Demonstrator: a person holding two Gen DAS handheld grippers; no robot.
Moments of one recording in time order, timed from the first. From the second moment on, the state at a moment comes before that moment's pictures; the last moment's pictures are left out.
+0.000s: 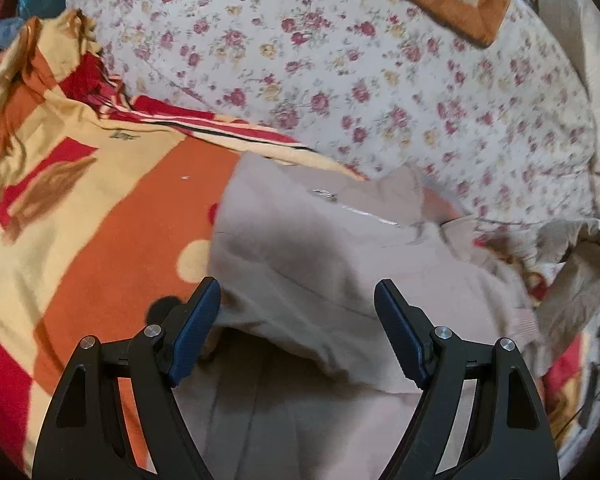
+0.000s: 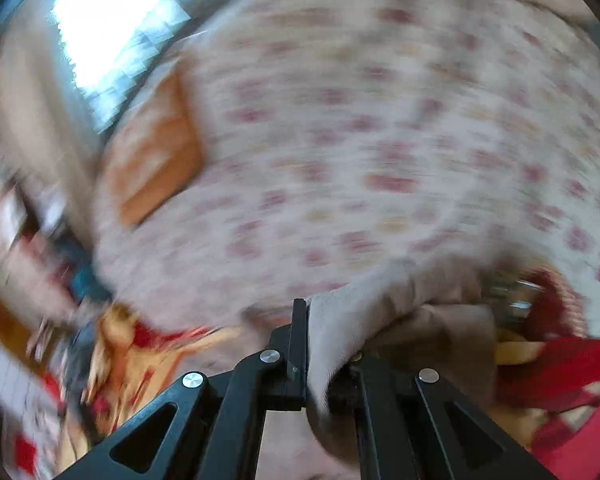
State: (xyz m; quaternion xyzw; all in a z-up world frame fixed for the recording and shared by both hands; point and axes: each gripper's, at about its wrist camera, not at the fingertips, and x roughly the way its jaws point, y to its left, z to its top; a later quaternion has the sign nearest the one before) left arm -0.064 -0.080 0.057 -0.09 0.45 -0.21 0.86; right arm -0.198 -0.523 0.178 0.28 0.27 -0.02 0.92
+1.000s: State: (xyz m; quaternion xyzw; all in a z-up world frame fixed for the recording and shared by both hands) left arm -0.041 -0.042 0.059 -0.21 0.46 -0.23 0.83; right arm -0.103 -0.305 0.070 0.09 0.37 0.00 0.93
